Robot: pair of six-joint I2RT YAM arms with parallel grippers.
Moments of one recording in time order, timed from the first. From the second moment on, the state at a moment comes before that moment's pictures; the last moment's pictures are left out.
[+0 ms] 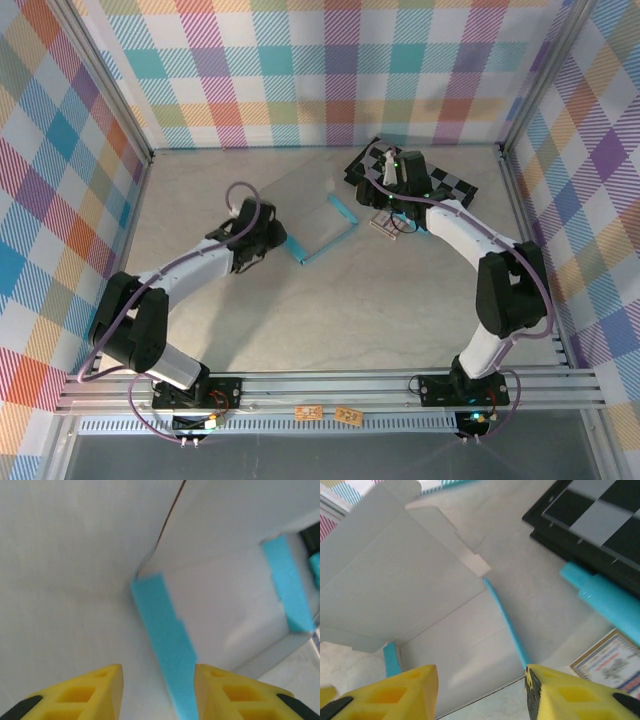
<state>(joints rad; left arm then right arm) -0.48 1.51 0.91 -0.26 -0.12 -0.89 0.37 1.72 1.27 -0.24 -0.27 0.42</state>
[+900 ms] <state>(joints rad) -0.50 1.60 0.93 -0.31 -0.07 -1.16 0.40 2.25 1.77 -0.56 -0.23 0.14</state>
